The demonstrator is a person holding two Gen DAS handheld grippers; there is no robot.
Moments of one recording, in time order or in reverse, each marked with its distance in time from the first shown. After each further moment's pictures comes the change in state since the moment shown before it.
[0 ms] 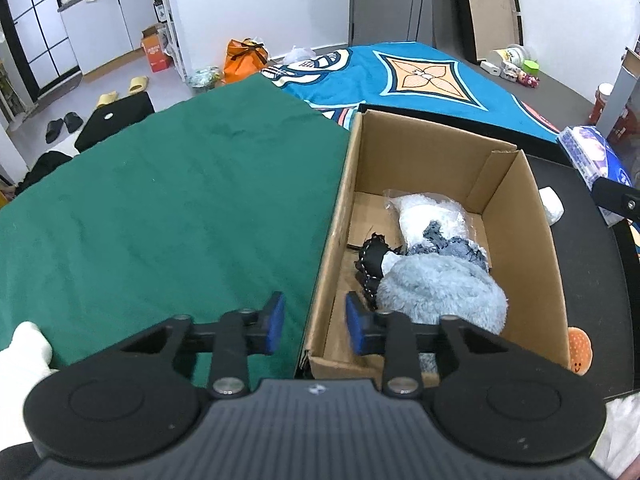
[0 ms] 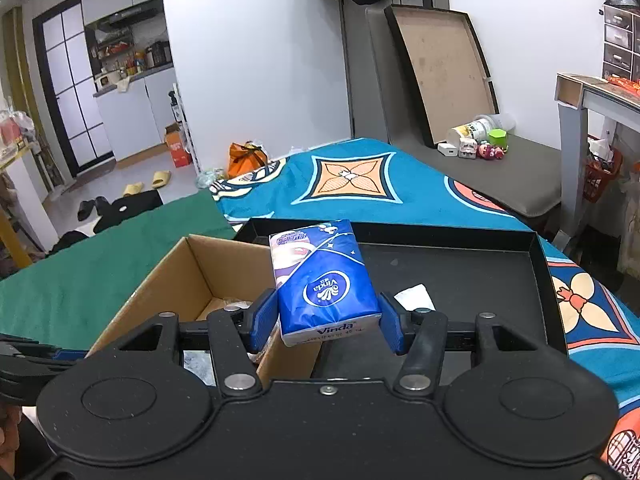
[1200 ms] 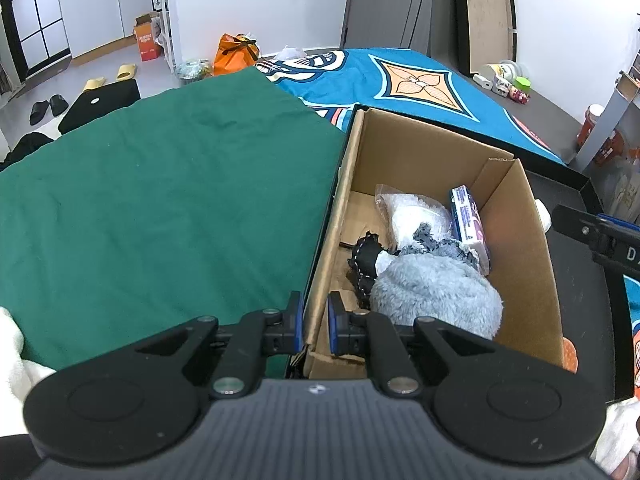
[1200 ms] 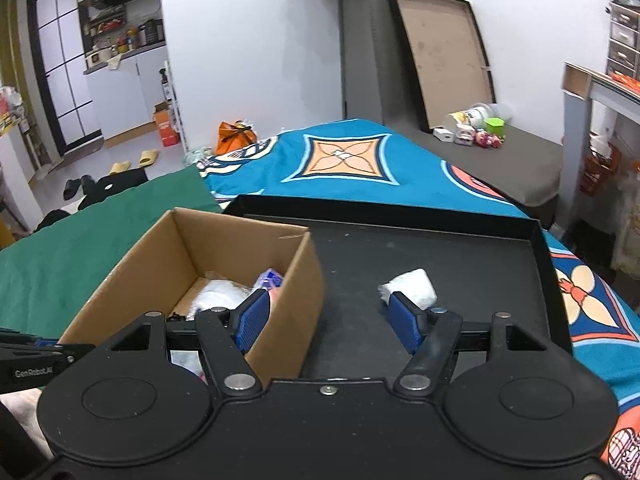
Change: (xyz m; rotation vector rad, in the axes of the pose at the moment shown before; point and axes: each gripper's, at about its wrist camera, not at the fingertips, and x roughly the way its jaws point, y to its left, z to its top) left arm 0.006 0.015 -0.007 -0.053 -0.012 -0.074; right arm 0.014 0.009 -0.010 -0.018 0.044 -0.048
